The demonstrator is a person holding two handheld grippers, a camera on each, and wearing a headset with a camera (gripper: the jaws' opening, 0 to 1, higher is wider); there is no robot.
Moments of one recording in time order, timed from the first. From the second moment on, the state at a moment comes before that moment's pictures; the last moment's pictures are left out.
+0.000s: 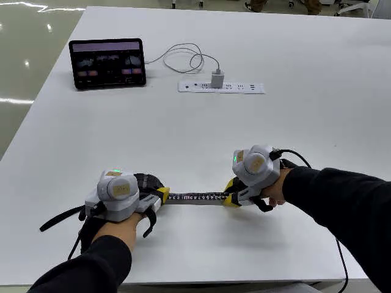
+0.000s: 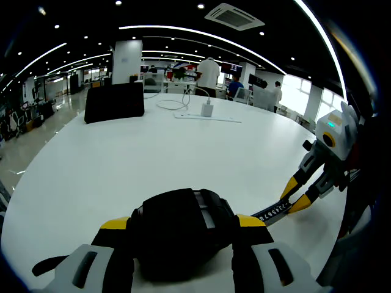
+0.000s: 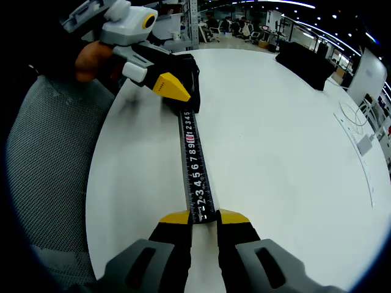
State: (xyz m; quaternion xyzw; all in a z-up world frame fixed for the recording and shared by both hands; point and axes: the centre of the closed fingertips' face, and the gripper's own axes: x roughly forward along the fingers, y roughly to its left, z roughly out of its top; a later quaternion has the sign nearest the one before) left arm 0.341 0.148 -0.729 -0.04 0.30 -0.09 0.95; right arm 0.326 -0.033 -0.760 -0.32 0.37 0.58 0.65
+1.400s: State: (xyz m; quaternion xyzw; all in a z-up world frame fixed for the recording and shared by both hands) left arm 0.341 0.148 -0.728 -0.04 0.30 -0.09 0.95; right arm 0.328 -0.012 -0.761 -0.31 0.37 0.59 0.65
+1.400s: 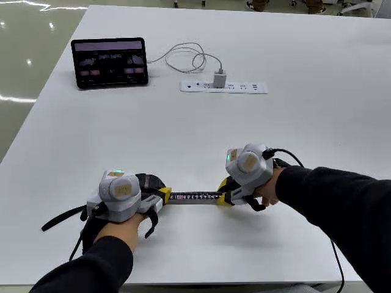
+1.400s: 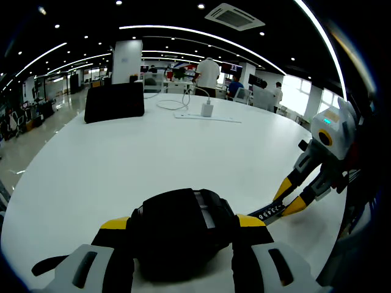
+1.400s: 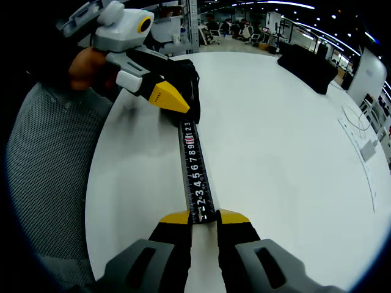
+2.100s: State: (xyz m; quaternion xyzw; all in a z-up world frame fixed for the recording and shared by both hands) left arm 0.341 0.149 -0.729 -0.04 0.31 -0.09 0.95; right arm 0.329 -0.004 -0.761 -0.30 0.37 0.59 0.65
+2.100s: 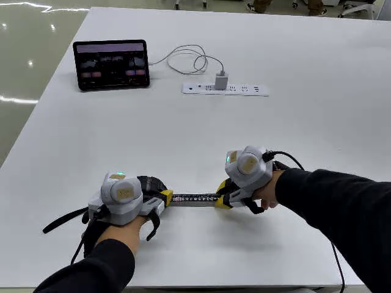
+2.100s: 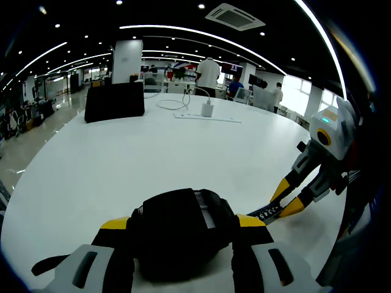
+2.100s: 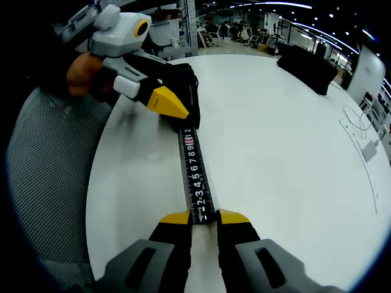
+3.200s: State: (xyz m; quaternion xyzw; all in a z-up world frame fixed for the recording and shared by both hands) left arm 0.341 0.149 -0.729 -0.05 0.31 -0.09 0.95; right arm 0.328 0.012 -0.759 -0.29 0.36 0.59 0.66
